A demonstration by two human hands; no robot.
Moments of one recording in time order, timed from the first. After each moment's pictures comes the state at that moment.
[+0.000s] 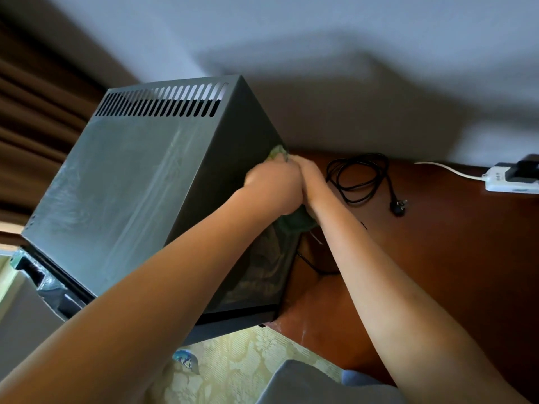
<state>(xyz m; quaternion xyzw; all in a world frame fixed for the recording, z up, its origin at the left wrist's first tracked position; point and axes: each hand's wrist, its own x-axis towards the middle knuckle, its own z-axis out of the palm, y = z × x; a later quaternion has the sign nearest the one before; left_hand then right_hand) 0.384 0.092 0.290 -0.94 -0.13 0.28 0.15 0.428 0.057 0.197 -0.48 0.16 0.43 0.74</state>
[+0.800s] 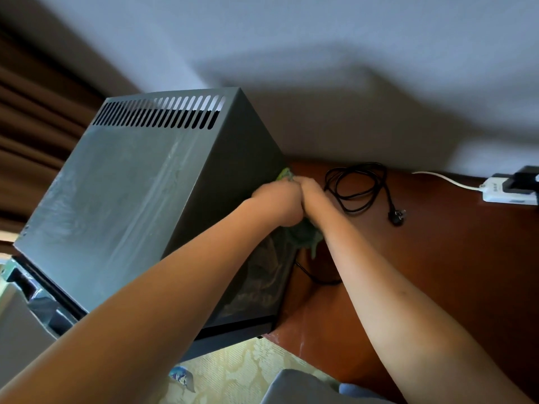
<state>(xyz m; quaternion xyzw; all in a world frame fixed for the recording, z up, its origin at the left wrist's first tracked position) 0.393 0.092 0.281 -0.91 -0.14 0.37 0.09 0.432 0.061 0.177 -0.56 0.18 0.43 0.69</state>
